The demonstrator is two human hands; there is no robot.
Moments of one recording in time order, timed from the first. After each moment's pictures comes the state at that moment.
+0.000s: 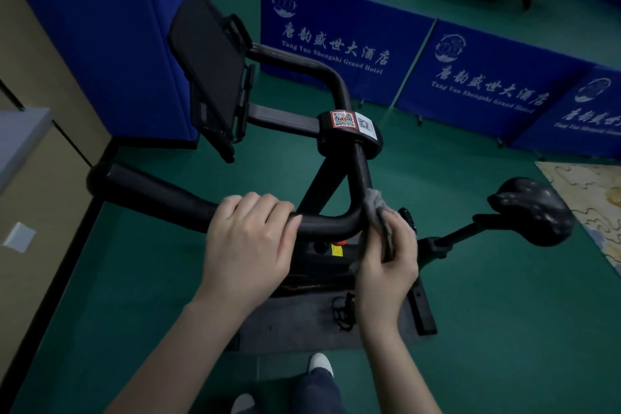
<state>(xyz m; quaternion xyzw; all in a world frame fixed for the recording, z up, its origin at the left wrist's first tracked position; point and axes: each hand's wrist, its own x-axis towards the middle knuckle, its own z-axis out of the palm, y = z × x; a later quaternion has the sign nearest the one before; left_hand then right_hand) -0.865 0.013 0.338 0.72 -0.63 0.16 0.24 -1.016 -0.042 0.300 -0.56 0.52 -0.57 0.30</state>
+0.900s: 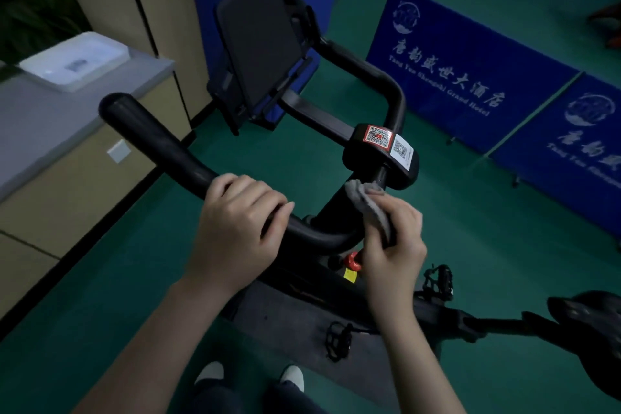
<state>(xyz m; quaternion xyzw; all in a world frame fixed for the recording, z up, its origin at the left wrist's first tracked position) -0.913 -0.007 0.340 0.81 -0.48 0.18 0.28 -1.047 -0.140 0.318 -0.78 0.28 -0.46 0.31</state>
